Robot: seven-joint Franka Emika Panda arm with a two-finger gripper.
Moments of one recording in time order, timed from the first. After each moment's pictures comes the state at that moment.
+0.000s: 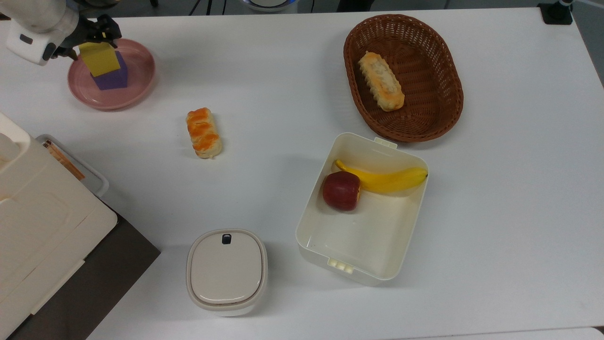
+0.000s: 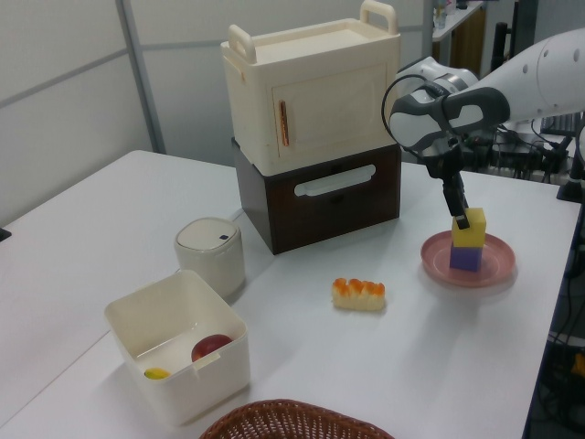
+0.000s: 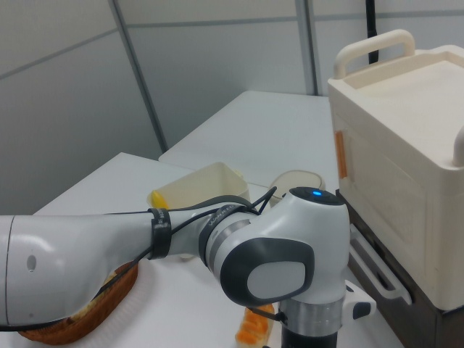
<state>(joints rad) -0.35 0.31 -0.21 -1.69 -0.18 1.70 -0.85</state>
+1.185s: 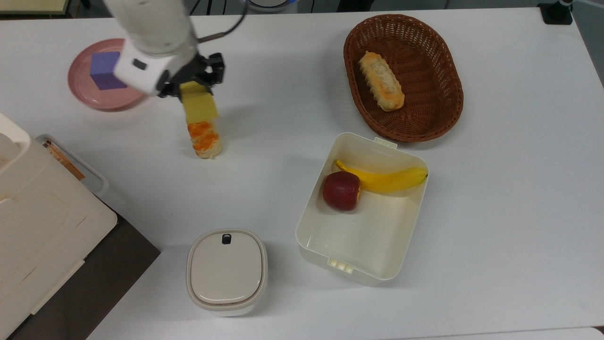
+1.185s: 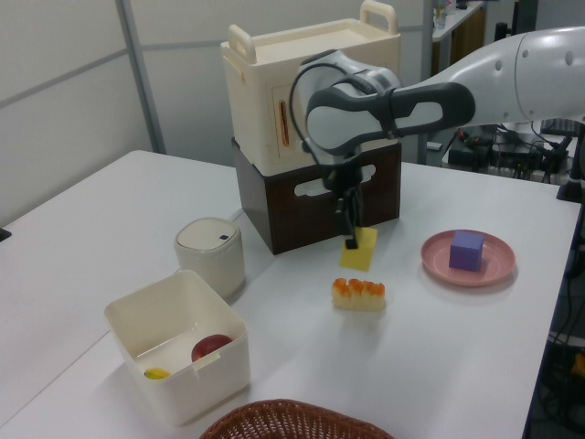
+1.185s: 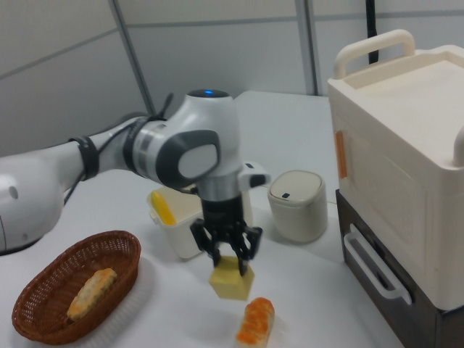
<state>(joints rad) -0.26 0.30 0.14 -1.55 -0.08 1.68 -0.40</state>
